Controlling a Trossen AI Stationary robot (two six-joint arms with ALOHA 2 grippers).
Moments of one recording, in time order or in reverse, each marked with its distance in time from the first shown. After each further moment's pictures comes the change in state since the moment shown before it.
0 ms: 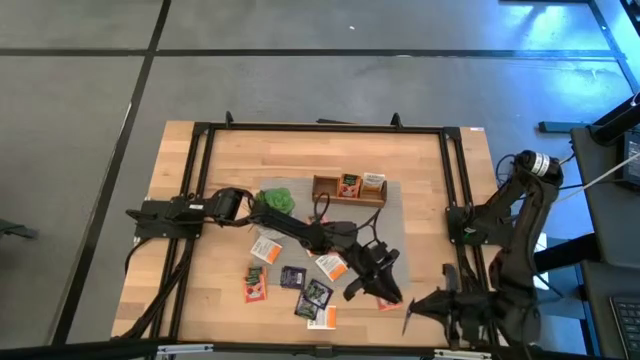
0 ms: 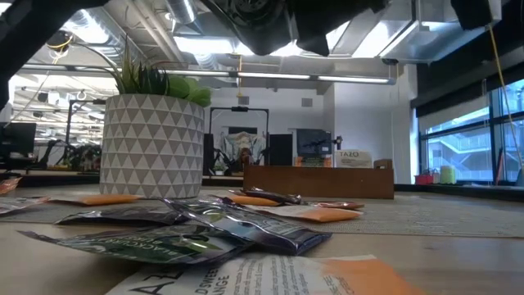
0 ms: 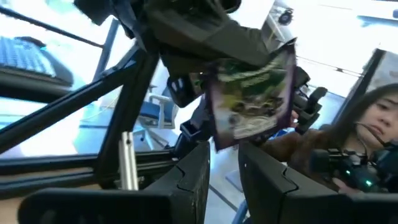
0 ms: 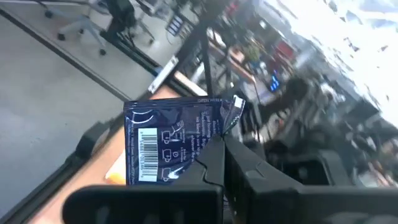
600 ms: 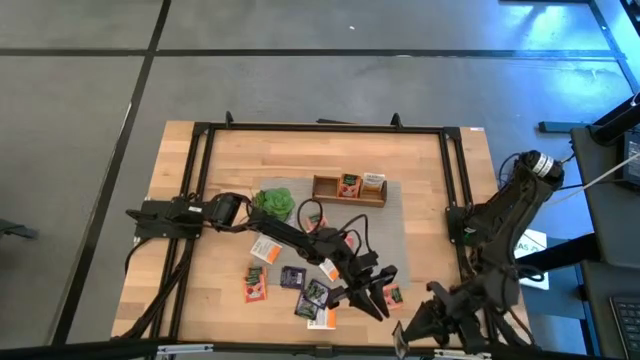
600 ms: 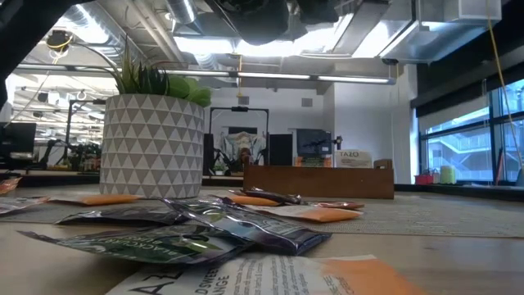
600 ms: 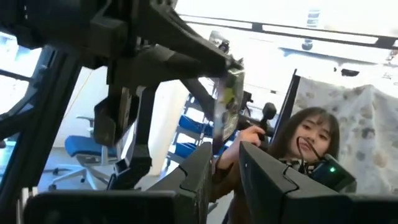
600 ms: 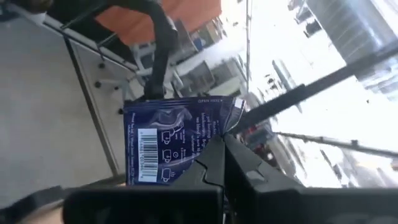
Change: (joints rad) left arm -0.056 0.000 0.001 0.297 0.078 -0.176; right arm -0.222 -0.001 0.000 0.380 -0.645 -0.737
